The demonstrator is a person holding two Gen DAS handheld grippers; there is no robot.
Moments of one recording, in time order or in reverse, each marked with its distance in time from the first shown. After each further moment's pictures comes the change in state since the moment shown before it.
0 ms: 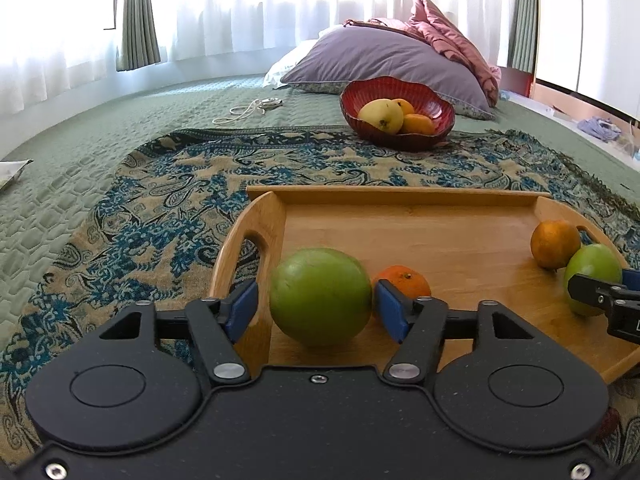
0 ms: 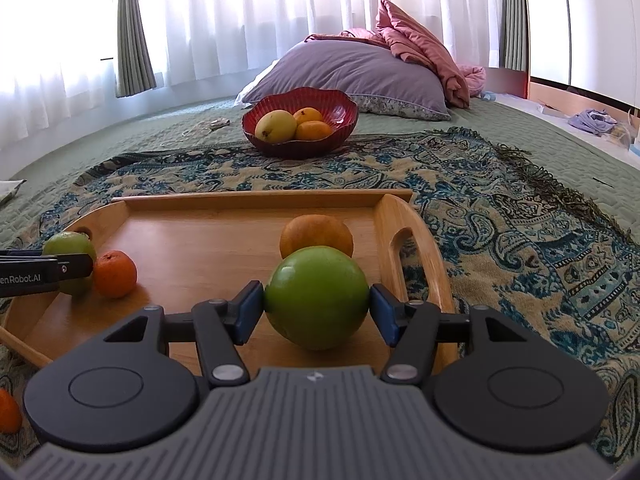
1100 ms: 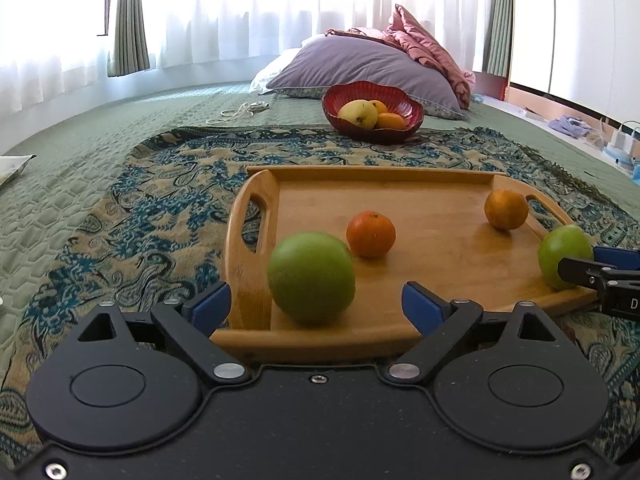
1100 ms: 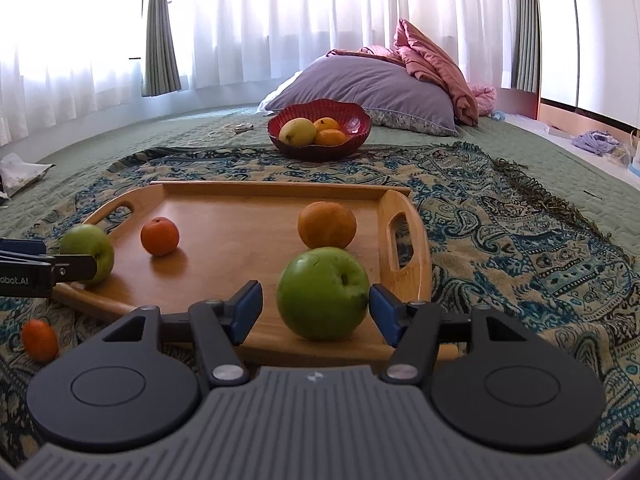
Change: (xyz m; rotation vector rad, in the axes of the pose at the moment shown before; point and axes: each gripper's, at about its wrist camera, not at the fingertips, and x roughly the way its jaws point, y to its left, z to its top) left arm -0.072 0.010 -0.047 0.017 -0.032 -0.061; right arm -0.063 0.002 -0.030 -0.063 -0.043 0.039
